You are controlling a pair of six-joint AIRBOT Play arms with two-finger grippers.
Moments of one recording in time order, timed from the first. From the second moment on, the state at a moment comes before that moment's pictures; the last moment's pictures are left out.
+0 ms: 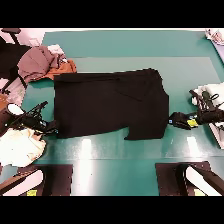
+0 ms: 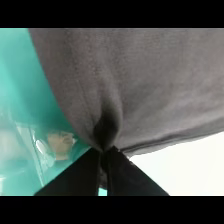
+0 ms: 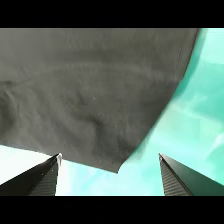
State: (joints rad) left arm 0.23 -1.11 0.60 1.10 -1.21 -1.31; right arm -0.33 -0.97 0.63 -1.01 1.33 1.27
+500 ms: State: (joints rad) left arm 0.23 -1.03 0.61 1.00 -1.24 -1.31; right arm -0.33 -0.97 0.45 -0.88 1.18 1.24
